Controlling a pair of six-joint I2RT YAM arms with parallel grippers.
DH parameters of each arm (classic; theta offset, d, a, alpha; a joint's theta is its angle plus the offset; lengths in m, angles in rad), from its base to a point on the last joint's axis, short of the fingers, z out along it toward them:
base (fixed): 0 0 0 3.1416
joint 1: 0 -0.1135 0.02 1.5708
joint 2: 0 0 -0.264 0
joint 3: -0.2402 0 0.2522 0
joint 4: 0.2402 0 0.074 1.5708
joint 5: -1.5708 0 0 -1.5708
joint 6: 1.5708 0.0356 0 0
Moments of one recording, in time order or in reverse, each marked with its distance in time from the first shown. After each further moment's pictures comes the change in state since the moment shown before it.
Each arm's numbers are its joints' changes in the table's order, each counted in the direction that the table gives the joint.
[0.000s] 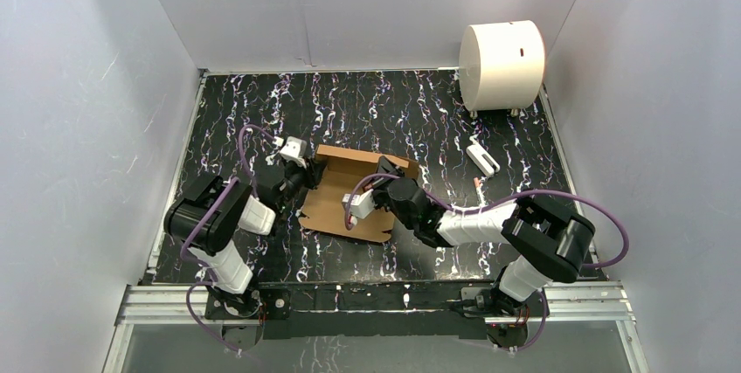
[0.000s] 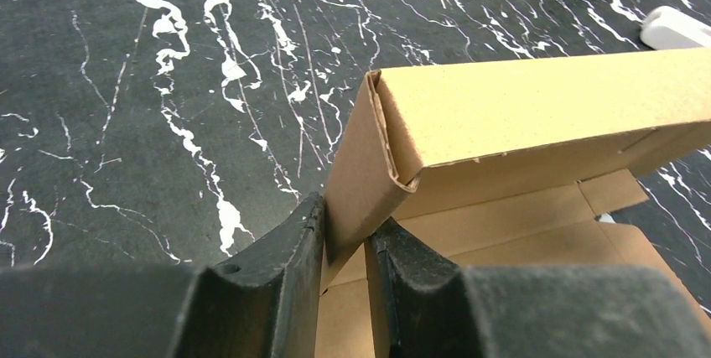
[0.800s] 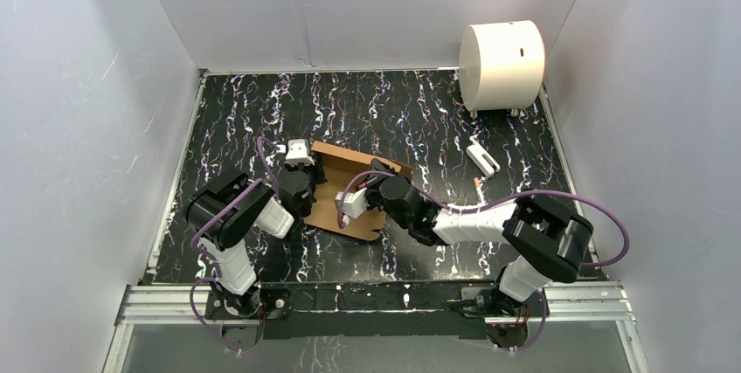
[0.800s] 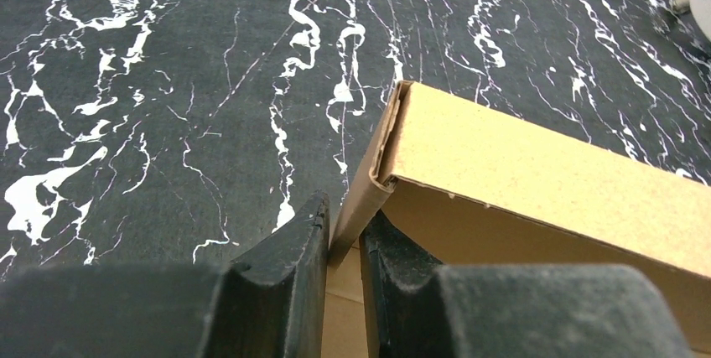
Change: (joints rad) left arm 0.225 0.084 -0.043 -0.073 0.681 -0.065; right arm -0.033 0.003 -0.063 0.089 0.011 0.117
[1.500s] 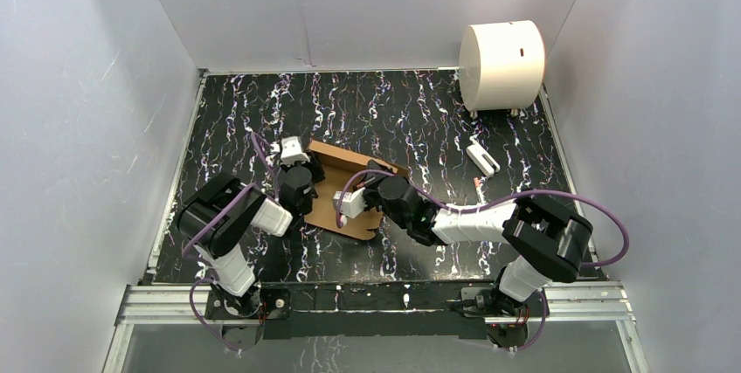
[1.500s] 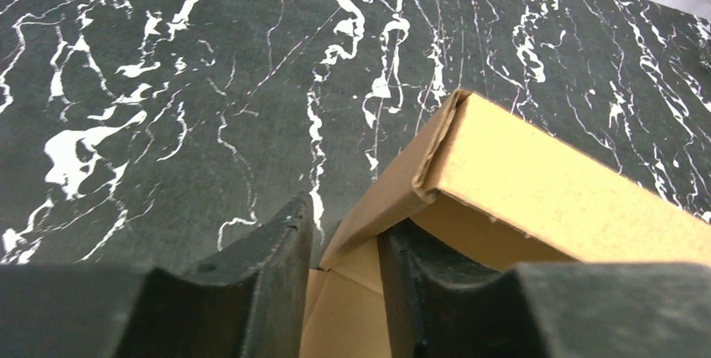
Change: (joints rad) left arm 0.012 -0.047 -0.049 0.177 0.129 -0.126; right arm -0.005 0.005 -0.015 0.003 0.026 0.060
